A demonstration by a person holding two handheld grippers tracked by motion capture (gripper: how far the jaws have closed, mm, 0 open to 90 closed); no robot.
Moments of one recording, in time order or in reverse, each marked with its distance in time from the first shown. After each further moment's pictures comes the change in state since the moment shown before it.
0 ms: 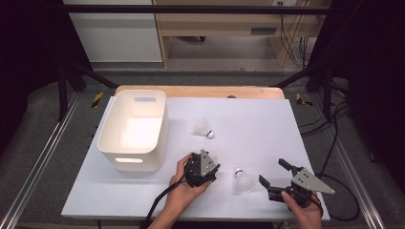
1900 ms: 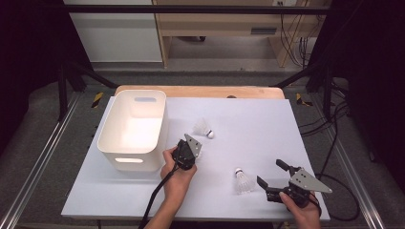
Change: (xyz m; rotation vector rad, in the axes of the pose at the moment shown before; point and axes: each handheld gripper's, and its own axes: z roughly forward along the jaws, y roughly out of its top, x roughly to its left) left arm 0.044 0.002 0.009 0.095 0.309 -0.142; right arm 0.004 0.000 0.003 0.015 0.026 0.003
